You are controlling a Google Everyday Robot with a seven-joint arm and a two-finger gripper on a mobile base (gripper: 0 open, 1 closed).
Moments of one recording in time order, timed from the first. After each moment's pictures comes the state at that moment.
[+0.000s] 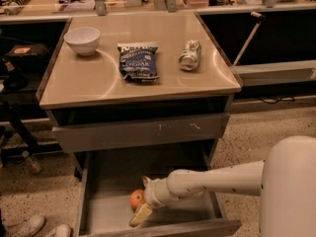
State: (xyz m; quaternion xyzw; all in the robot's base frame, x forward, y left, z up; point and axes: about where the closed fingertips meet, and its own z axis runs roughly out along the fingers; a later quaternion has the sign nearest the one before) arm 0.472 0.081 0.384 -0.57 0.73 0.26 0.28
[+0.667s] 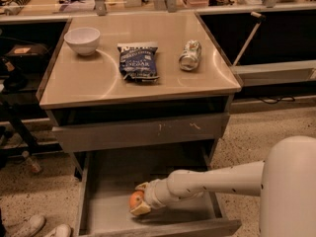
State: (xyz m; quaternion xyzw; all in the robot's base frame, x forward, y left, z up) arm 0.470 0.081 0.382 -0.57 0.73 0.26 0.28
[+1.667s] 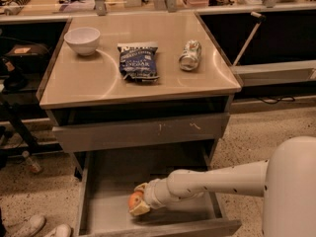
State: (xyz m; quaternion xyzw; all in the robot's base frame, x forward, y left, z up) arm 0.469 0.083 0.392 -0.57 0.73 0.26 0.28
